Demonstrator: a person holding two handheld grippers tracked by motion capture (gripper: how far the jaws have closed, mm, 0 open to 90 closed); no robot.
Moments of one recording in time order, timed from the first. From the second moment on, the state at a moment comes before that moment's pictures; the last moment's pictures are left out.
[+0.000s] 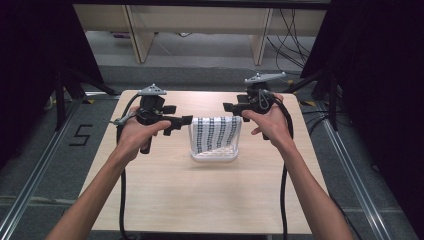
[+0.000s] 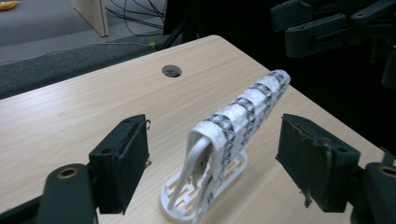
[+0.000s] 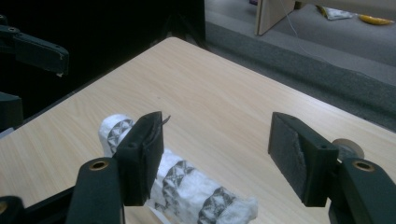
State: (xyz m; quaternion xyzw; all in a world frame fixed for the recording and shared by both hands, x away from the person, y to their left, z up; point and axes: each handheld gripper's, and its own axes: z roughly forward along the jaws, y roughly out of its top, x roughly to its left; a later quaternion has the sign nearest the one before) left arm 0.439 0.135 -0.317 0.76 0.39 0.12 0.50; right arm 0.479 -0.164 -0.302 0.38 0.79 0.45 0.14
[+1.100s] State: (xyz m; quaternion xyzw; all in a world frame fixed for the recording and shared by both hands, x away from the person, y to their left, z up) left arm 0.388 0.128 -0.335 0.78 0.34 0.11 0.51; right arm 0.430 -0.168 -0.308 0.34 0.80 0.47 0.13
